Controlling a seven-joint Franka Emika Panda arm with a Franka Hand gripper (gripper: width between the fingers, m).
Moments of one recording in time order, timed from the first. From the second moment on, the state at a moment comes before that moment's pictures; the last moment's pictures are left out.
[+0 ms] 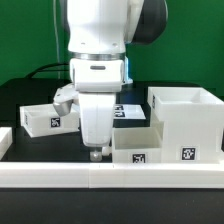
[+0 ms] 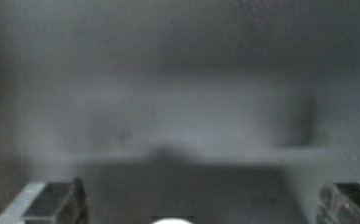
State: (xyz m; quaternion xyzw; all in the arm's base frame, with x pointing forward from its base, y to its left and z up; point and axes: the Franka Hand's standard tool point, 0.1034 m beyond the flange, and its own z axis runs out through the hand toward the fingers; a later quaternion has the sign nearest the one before) arm 0.576 -0.042 0.017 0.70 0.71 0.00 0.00
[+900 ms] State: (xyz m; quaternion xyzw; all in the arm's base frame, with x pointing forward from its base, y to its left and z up) arm 0.581 -0.002 0.014 0.70 0.72 0.01 -0.01
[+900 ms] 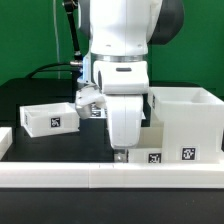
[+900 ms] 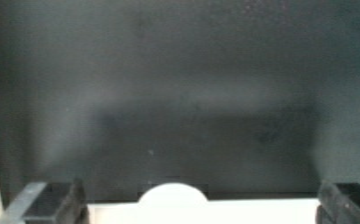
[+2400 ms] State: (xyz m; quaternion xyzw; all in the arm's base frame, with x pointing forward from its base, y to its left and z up) arm 0.563 -0.019 0.035 0.70 0.71 0.03 0.02
